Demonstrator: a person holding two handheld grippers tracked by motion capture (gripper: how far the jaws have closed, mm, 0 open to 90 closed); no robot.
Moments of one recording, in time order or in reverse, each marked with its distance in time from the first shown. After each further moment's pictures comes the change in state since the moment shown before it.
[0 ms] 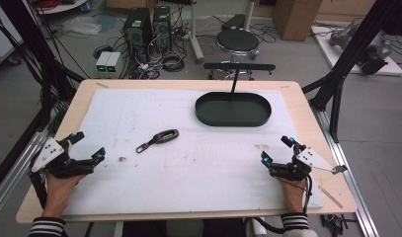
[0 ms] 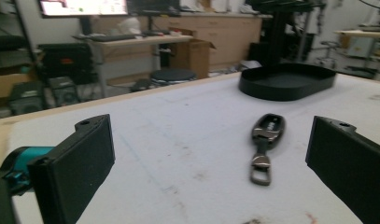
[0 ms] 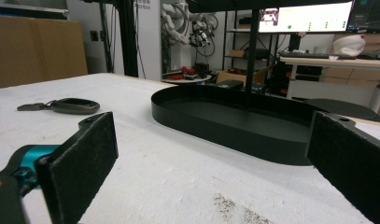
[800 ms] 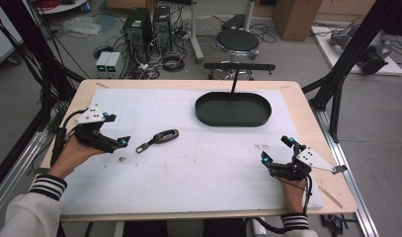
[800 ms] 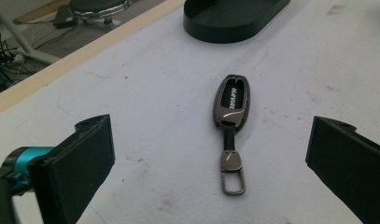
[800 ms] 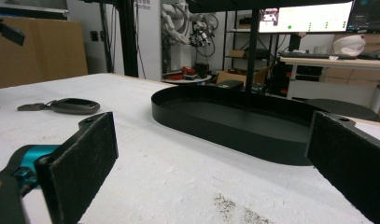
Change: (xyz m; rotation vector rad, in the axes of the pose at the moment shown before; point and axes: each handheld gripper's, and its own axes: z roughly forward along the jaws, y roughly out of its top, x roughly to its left) left arm -0.007 0.063 0.092 0.425 -0.232 0.170; right arm 0.000 0.000 0.000 0.001 -0.001 0.004
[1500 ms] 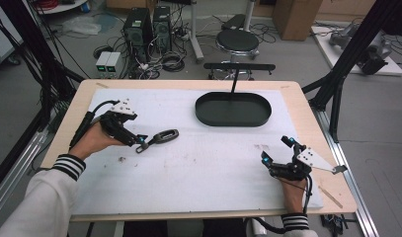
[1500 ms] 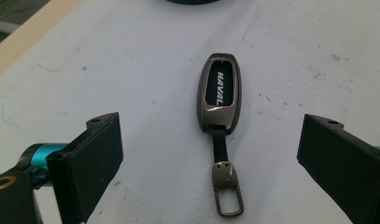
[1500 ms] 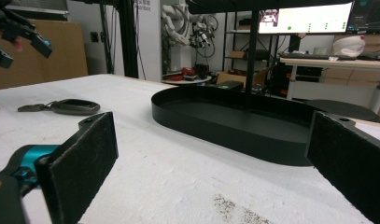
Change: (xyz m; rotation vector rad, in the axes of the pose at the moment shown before) left arm -0.004 0.037 0.058 0.264 -0.119 0.076; right arm 0.000 0.000 -0.001 -0.005 0.002 0.000
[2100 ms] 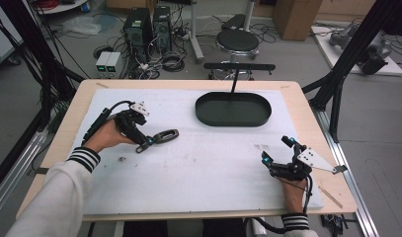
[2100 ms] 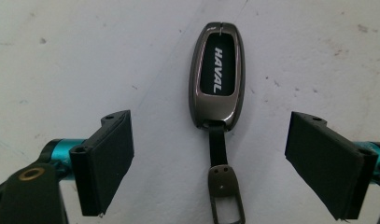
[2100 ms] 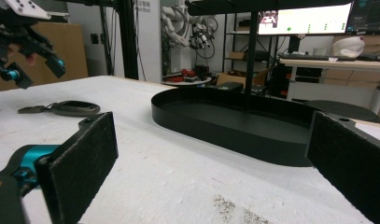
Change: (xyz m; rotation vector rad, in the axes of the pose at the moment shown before) left arm 0.002 0.009 0.036 0.182 -0.027 -0.003; right arm 0.000 0.000 0.000 -0.007 -0.002 0.004
